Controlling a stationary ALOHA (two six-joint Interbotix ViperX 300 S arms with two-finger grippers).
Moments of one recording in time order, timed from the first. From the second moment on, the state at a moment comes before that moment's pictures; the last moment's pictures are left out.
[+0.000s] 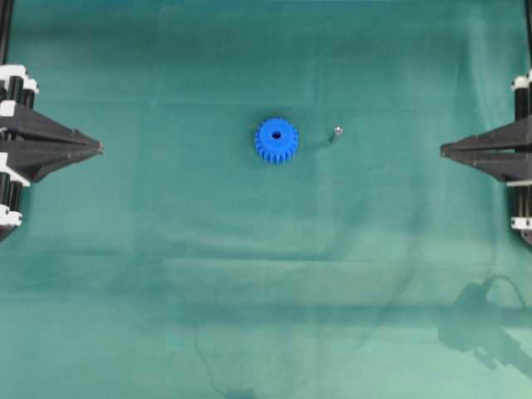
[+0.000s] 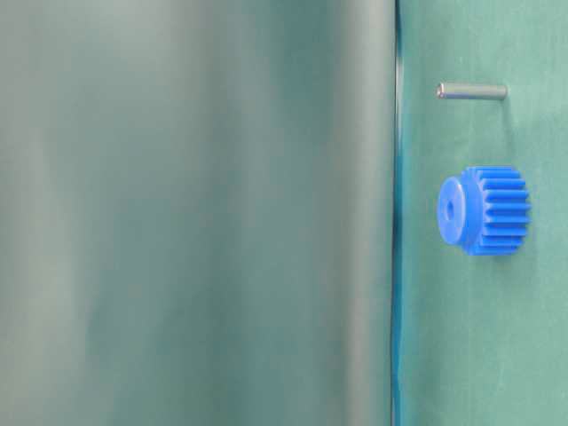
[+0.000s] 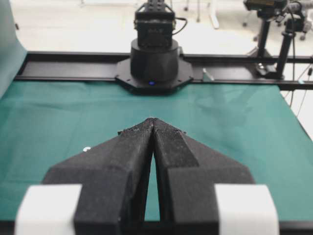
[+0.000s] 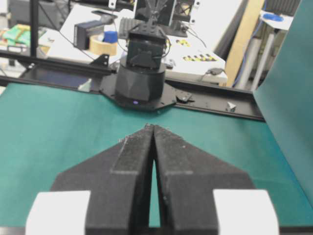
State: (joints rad) left arm 0.00 -0.97 1.18 0.00 -0.29 0.00; right arm 0.00 -0.97 1.17 0.00 -0.29 0.00
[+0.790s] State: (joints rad) left arm 0.03 -0.97 1.20 -0.04 -0.29 0.01; right arm -0.24 -0.26 1.18 0.07 -0.71 0.01
